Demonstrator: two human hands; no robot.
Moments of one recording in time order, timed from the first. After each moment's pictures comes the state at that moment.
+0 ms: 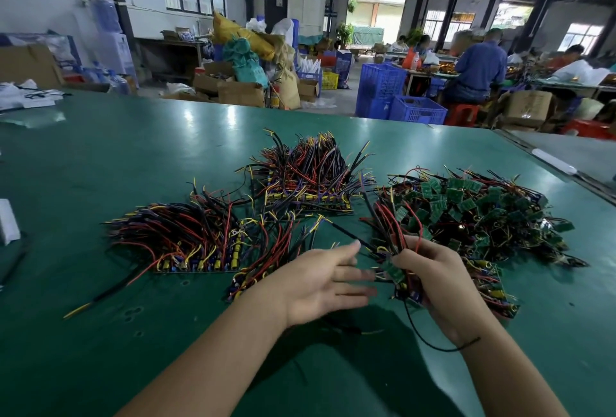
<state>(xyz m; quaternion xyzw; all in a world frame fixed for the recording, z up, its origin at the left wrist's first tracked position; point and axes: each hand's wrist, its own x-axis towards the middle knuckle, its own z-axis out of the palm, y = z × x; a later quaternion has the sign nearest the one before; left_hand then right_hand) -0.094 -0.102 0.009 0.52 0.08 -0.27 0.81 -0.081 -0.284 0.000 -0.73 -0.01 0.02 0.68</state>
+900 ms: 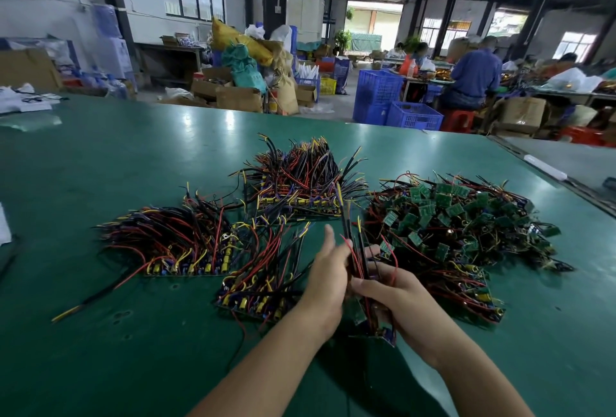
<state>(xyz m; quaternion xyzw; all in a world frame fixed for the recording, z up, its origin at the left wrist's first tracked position) -0.080 -0.151 -0.017 0.54 0.05 -0.05 0.84 -0.096 -0.275 -0.012 -0.68 -0.08 0.17 0.71</state>
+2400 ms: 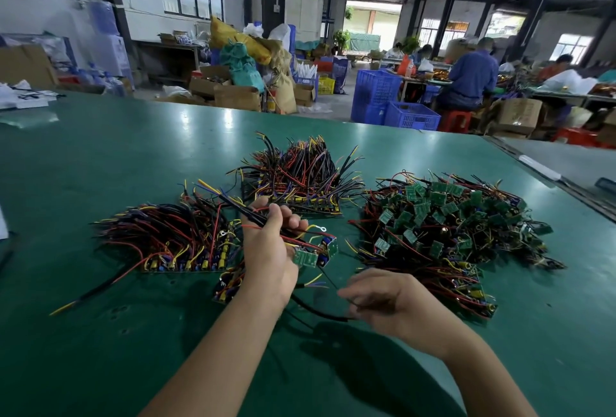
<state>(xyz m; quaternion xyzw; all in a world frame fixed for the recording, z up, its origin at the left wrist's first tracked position) -0.080 -0.100 0.013 0.31 0.08 0.22 0.92 -0.099 -0.297 -0.012 -0.80 -0.33 0.09 0.50</state>
